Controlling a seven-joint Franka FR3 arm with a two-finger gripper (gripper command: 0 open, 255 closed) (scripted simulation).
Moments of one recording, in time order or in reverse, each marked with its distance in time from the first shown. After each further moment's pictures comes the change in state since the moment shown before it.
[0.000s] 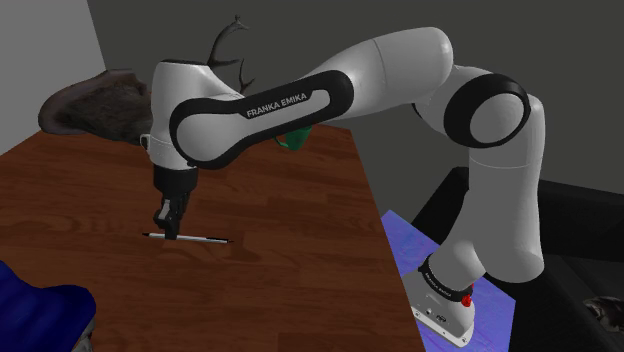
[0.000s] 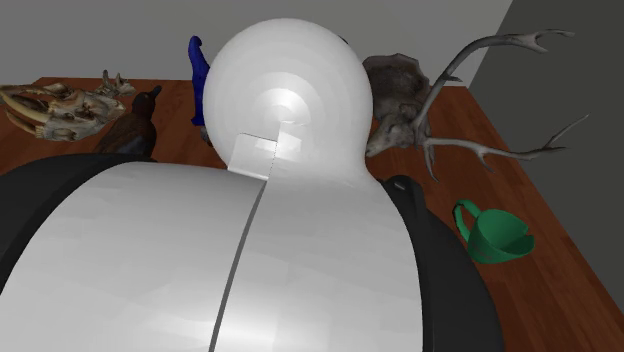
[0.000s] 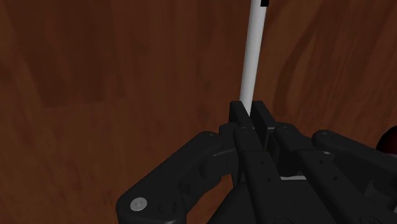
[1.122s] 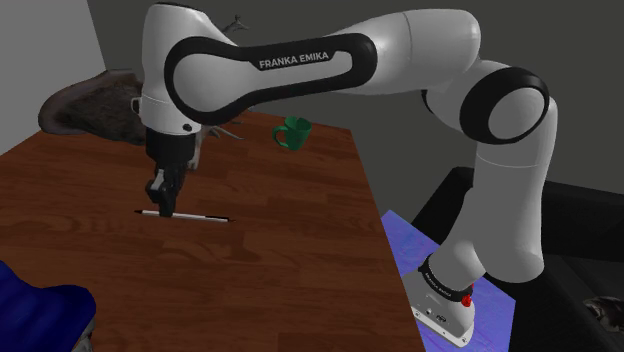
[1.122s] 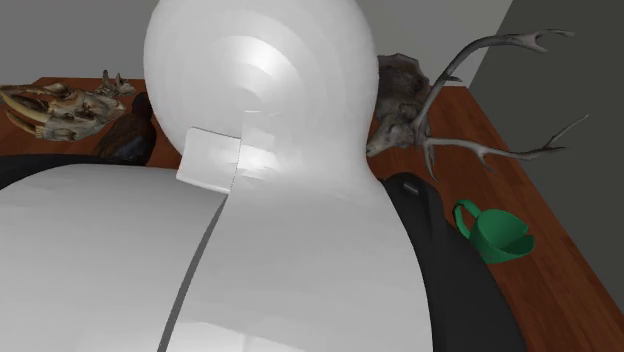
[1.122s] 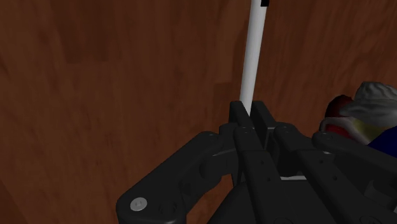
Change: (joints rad) arm -0.004 -0.064 0.007 0.094 0.004 -0.153 0.030
